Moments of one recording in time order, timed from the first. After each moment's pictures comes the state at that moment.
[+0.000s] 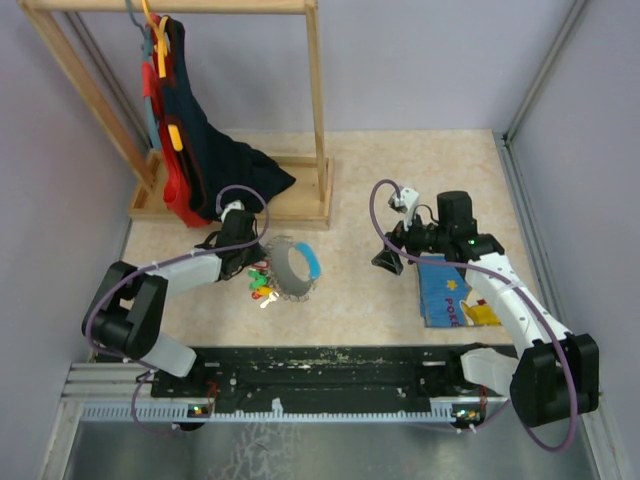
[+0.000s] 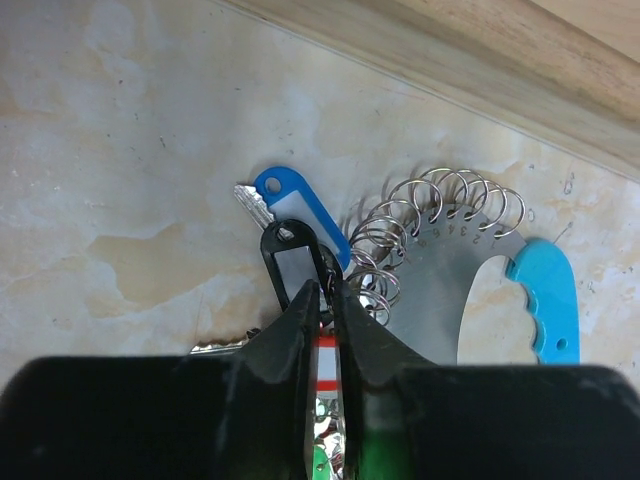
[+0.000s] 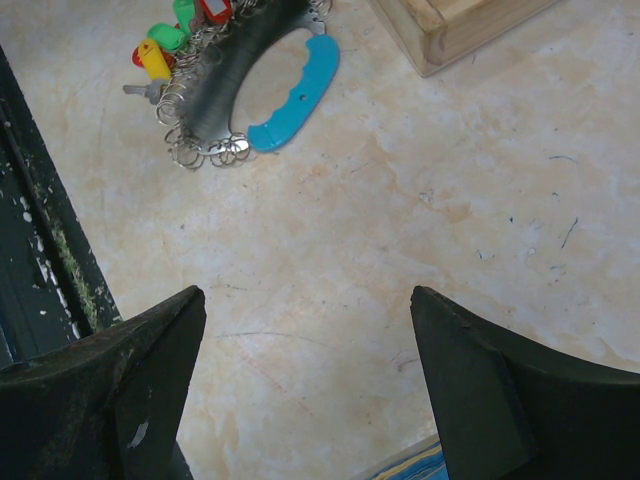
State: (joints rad) left arm -0.41 1.52 0.69 0.01 -0.22 -0.66; right arm 0.23 1.12 0.81 -0.40 -0.75 -0.34
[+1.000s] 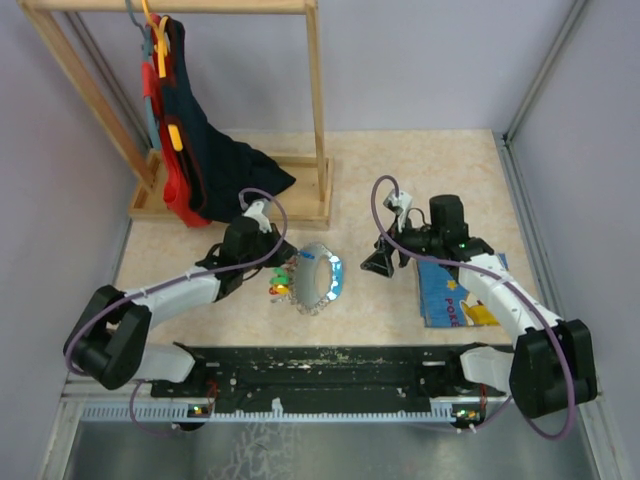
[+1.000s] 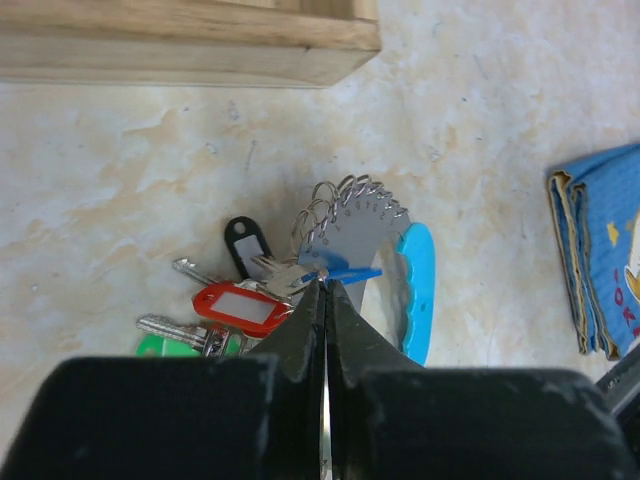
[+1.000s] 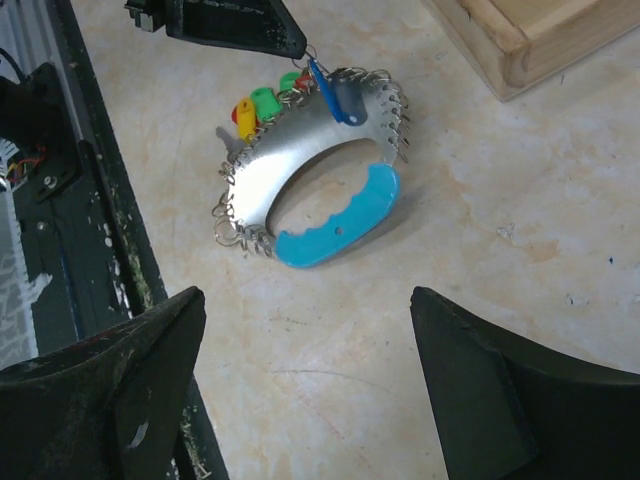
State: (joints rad) left arm -0.56 1.36 0.60 0.24 0.06 -0.61; right arm 0.27 1.17 0.74 -0.25 -0.86 -0.19
